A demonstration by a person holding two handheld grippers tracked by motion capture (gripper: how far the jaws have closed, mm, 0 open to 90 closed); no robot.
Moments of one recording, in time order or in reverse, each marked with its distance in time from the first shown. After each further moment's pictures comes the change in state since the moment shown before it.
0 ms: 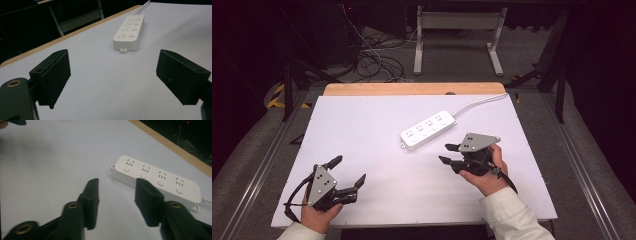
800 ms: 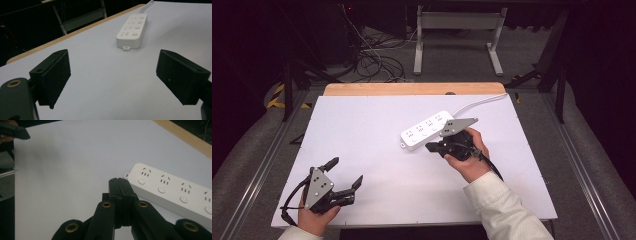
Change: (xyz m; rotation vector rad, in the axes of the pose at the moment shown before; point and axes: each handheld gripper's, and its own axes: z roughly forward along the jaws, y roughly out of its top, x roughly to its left) left arm 0.000 -0.003 -0.007 0.008 0.023 -0.004; right arm -0.011 0.036 0.040 0.062 0.131 0.087
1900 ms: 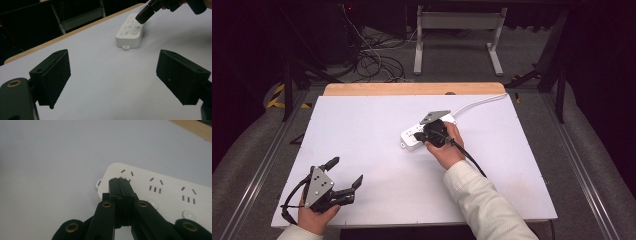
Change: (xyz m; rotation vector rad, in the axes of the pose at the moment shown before) left arm 0.003 -0.001 0.002 0.008 -0.011 0.001; right arm -0.038 0.001 0.088 0.063 -0.116 0.080
